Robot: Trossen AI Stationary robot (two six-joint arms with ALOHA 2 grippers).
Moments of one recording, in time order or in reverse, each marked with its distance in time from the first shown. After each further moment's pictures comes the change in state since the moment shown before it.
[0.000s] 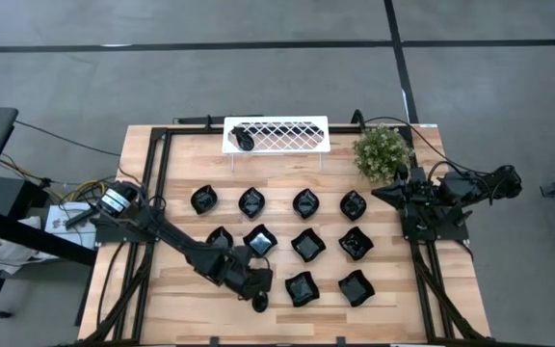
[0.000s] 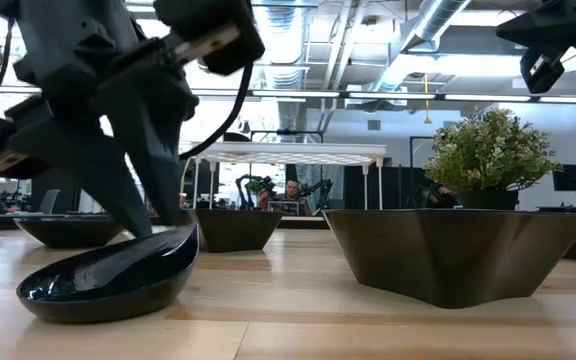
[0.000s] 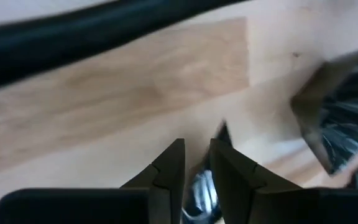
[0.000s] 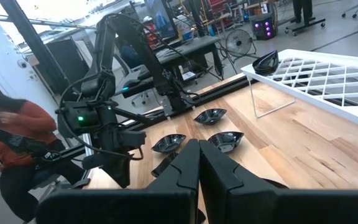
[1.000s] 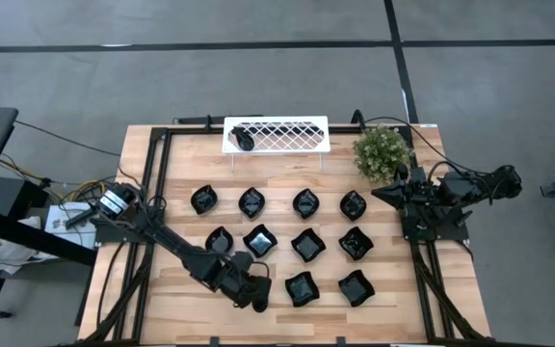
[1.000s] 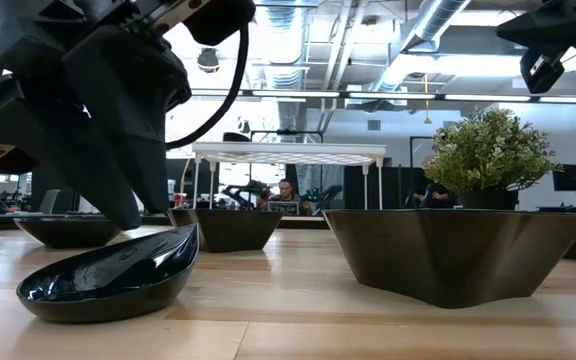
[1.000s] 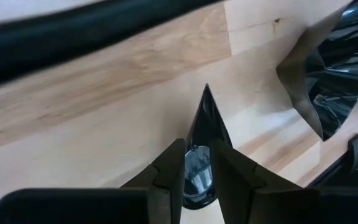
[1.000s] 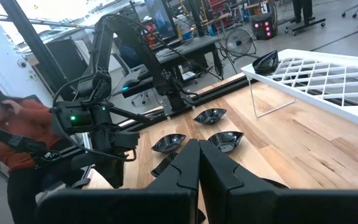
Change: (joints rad) left arm -0.042 -0.001 0.004 0.028 -0.028 0.063; right arm 0.000 0.000 0.000 0.000 0.000 0.000
